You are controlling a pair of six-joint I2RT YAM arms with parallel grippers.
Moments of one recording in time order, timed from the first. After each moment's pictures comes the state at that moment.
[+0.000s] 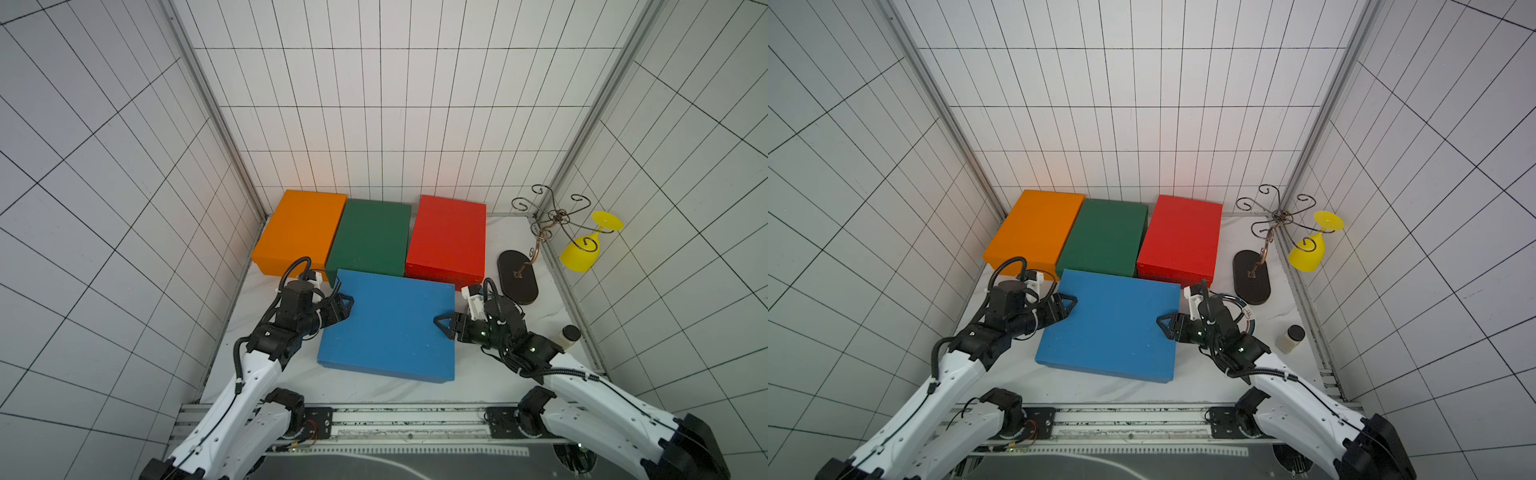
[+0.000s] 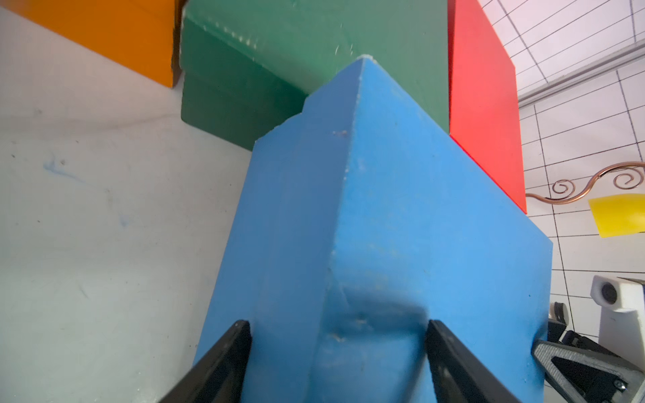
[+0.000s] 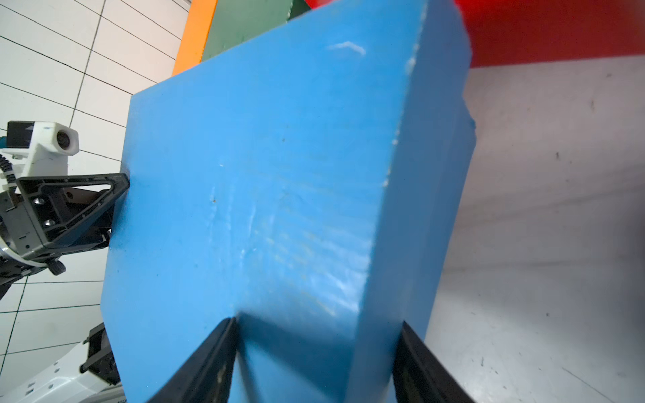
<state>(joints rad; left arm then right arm) -0.29 0.82 0.66 -0.50 0.27 -0.68 0.66 0.87 0.47 -0.14 -0.26 0.77</state>
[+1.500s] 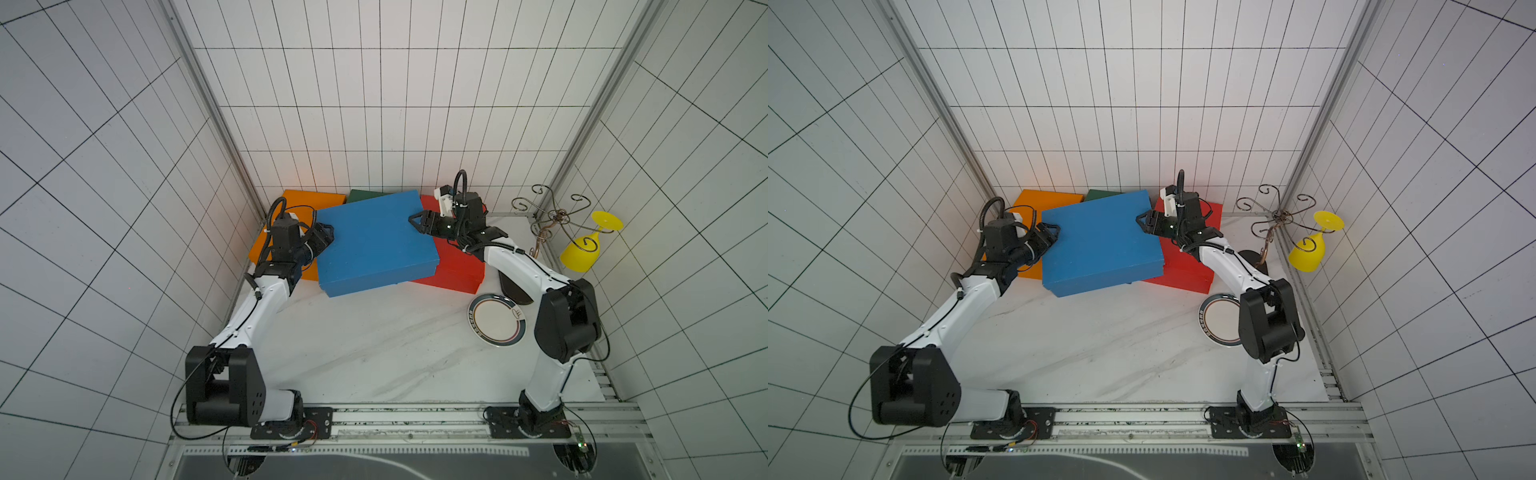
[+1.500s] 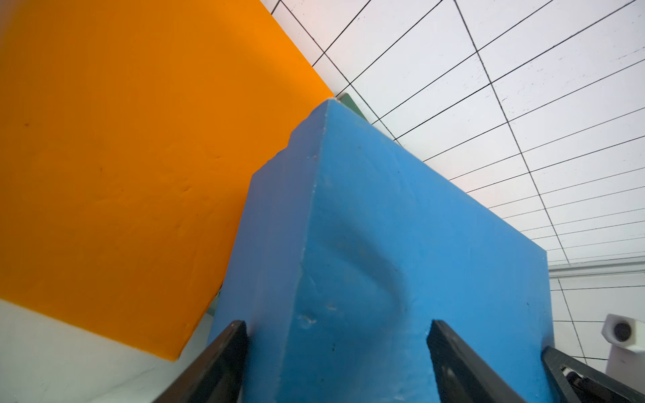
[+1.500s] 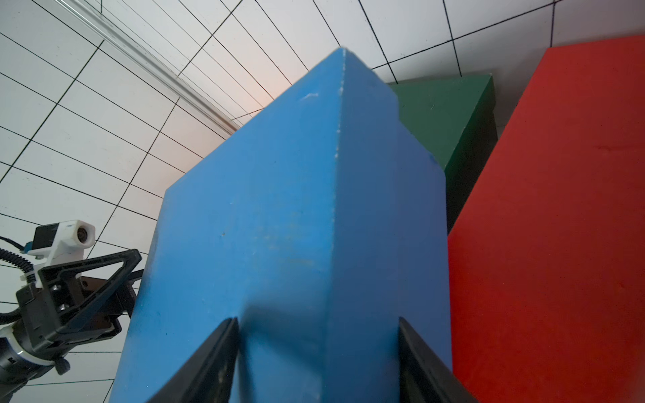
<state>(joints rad) -0.04 1.41 1.08 -0.12 0.26 -0.81 0.39 1.87 1.59 -0.12 -0.44 0.54</state>
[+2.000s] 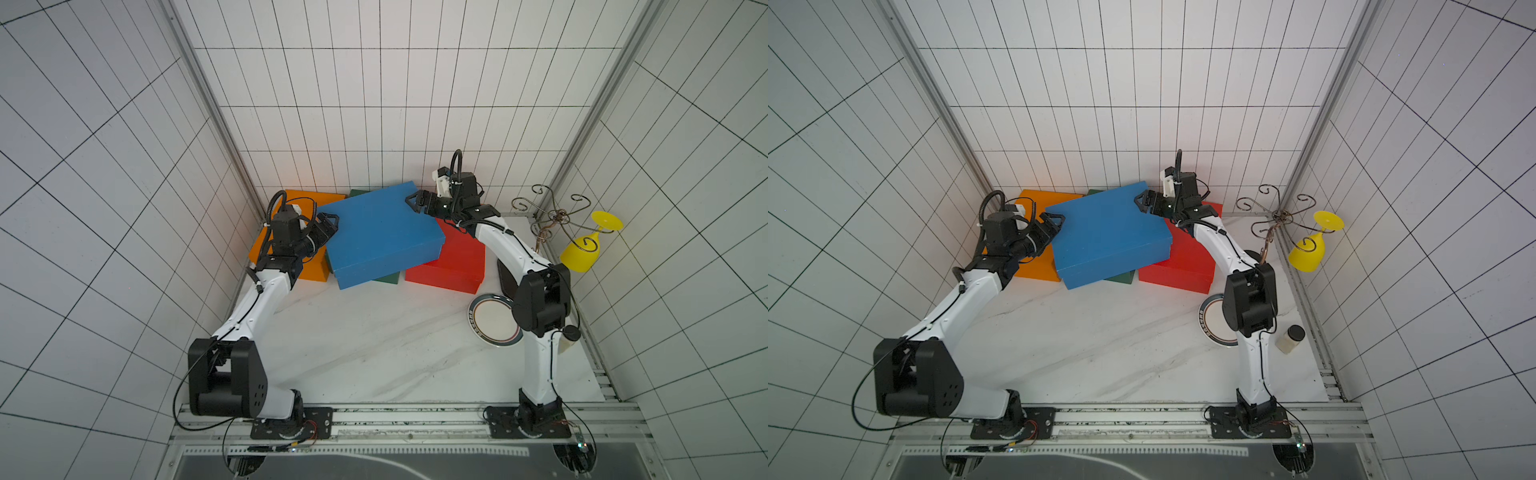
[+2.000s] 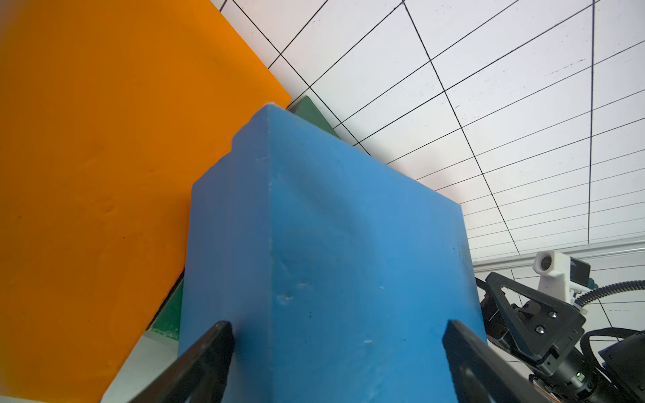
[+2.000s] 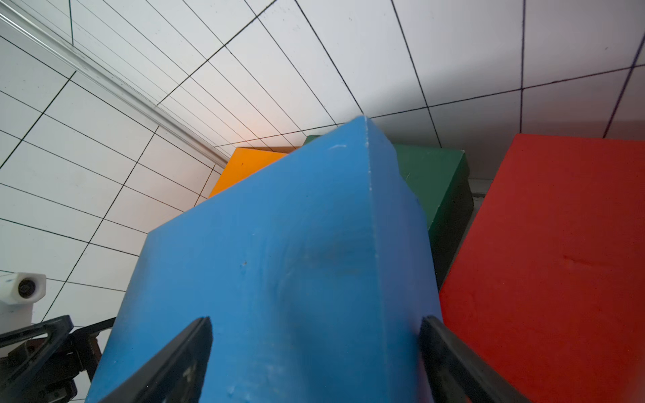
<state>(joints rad) -0.04 1.43 1.13 -0.08 0.33 -0.85 0.35 2.10 2.00 -0.31 -0.41 0.48</state>
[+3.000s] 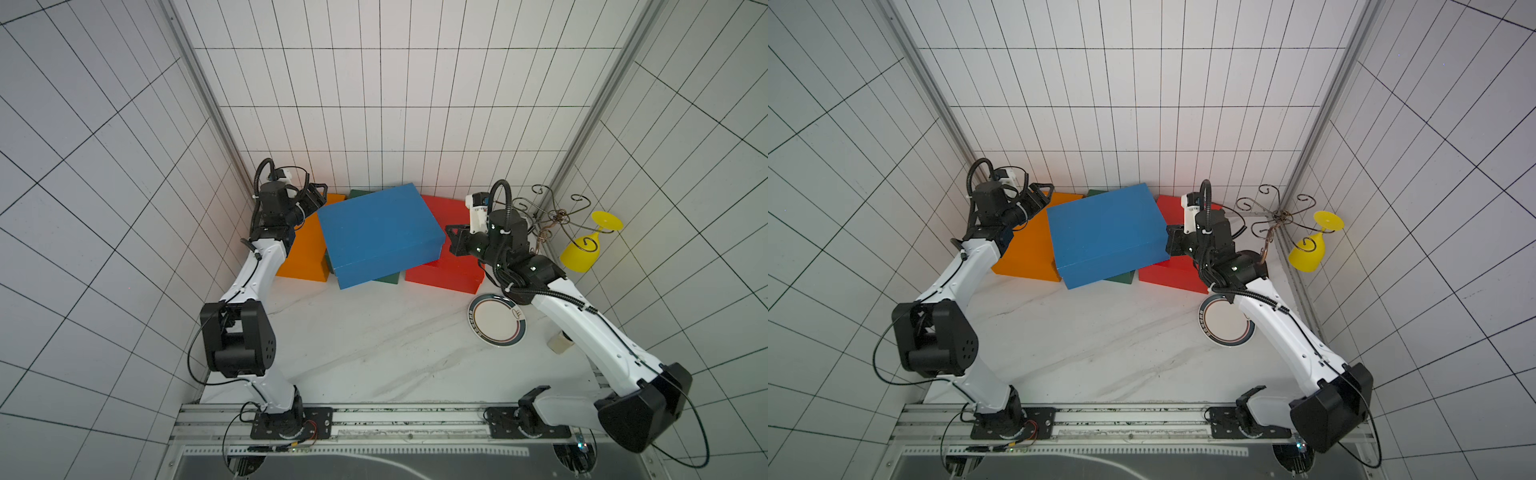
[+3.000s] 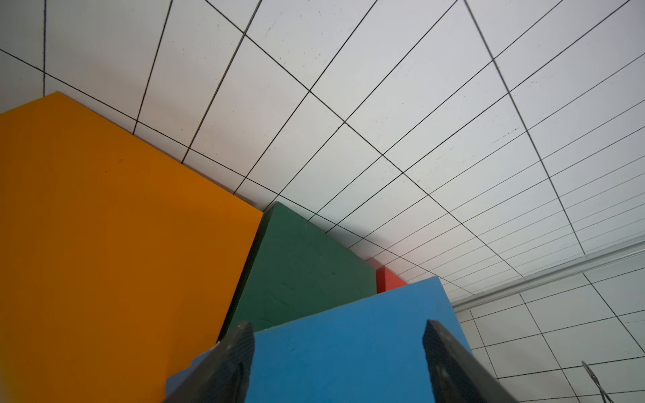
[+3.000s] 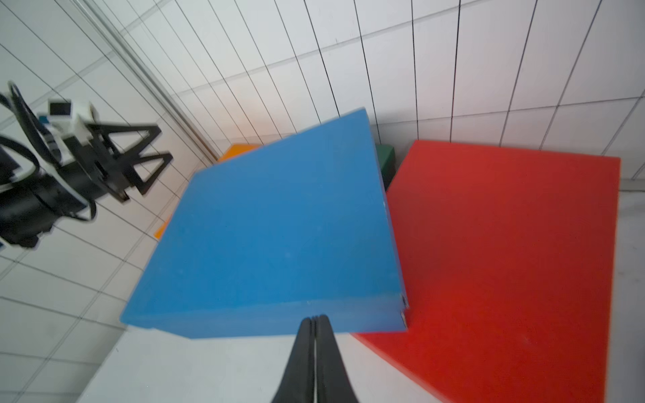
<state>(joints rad) 0.04 1.72 1.50 -0.02 0.40 -0.68 0.51 1.27 1.25 -0.32 -0.04 0.37</state>
